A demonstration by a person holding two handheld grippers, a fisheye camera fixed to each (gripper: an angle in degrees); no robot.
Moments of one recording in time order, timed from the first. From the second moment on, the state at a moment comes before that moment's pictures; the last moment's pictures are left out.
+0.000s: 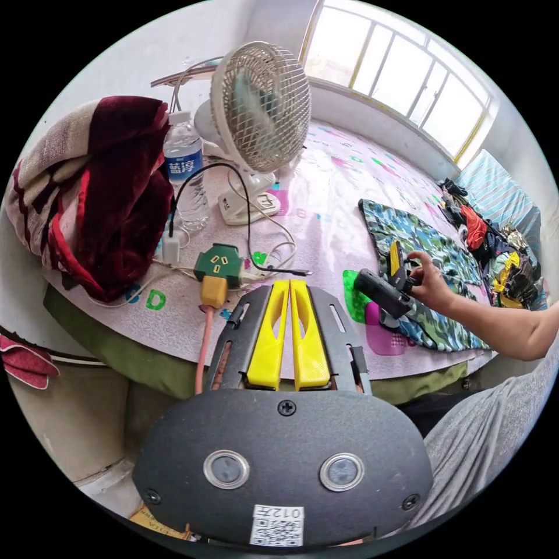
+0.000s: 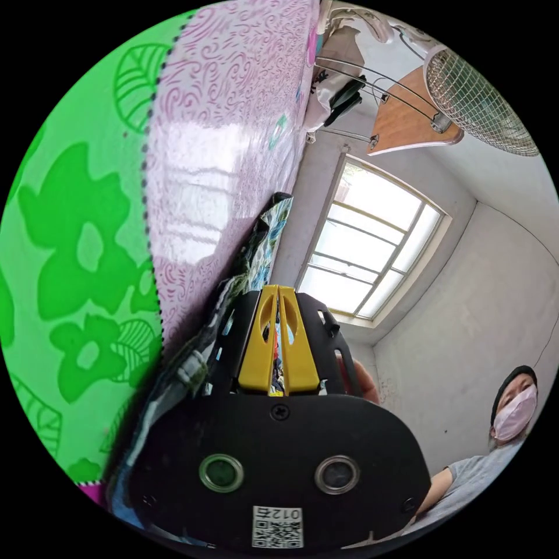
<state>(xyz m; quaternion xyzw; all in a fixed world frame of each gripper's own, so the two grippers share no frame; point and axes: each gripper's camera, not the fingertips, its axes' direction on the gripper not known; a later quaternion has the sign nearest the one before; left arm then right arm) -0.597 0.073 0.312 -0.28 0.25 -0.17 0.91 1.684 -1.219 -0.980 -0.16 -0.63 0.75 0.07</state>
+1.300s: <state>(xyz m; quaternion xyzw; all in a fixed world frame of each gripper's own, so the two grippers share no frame) -0.175 0.017 0.403 -0.36 0.37 -0.07 0.85 1.190 -1.284 -1.134 -0.01 -0.40 0.48 -0.79</state>
